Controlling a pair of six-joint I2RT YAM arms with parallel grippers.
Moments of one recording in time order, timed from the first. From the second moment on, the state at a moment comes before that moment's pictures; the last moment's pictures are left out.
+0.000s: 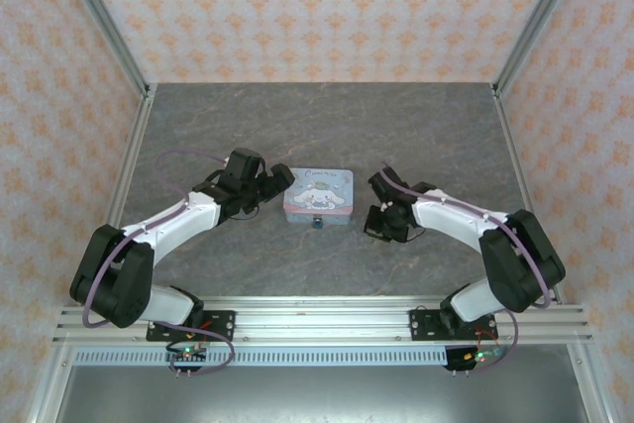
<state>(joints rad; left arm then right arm) -0.40 1.39 0.78 -0.23 0.08 -0.96 0.57 1.47 0.79 -0.65 -0.17 0.82</state>
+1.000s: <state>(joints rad) -0.47 1.39 0.83 -0.21 0.20 -1.03 0.57 1.12 0.58 -0.19 -0.36 0.78</state>
